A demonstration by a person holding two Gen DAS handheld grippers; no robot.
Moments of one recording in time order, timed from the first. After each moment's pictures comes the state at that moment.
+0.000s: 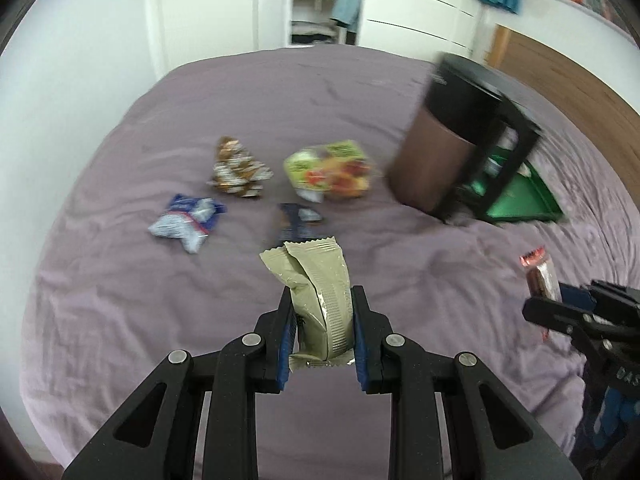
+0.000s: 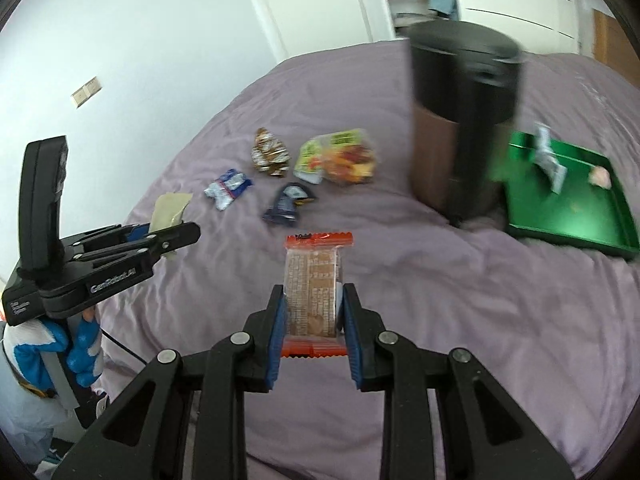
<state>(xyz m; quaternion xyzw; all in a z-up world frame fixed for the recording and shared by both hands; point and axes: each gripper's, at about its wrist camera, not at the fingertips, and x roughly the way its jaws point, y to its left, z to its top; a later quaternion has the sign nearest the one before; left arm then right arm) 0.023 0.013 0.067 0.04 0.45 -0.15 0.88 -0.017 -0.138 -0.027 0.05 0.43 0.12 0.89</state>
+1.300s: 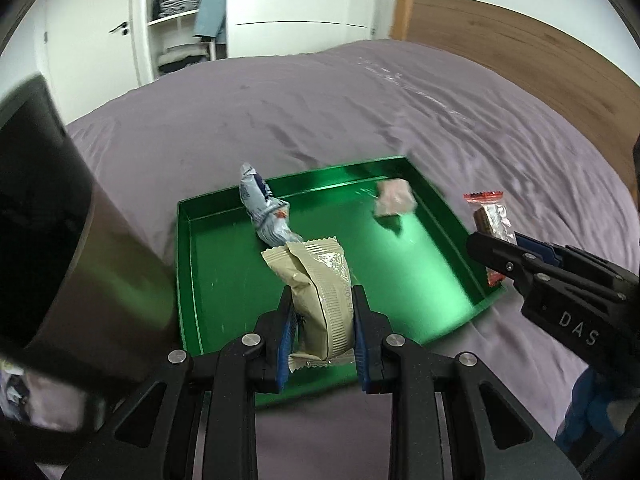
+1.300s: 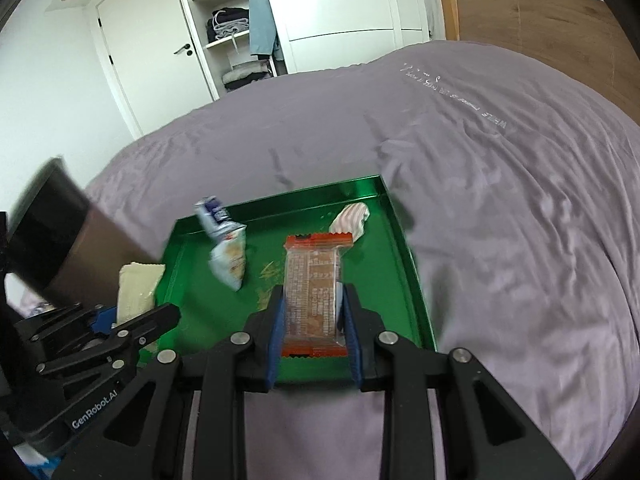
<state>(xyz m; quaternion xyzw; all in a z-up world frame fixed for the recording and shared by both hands) 0.146 -0.384 0.015 0.08 0.41 -0.24 0.87 0.109 -0.495 -0.048 0.09 0.36 -0.08 0.93</state>
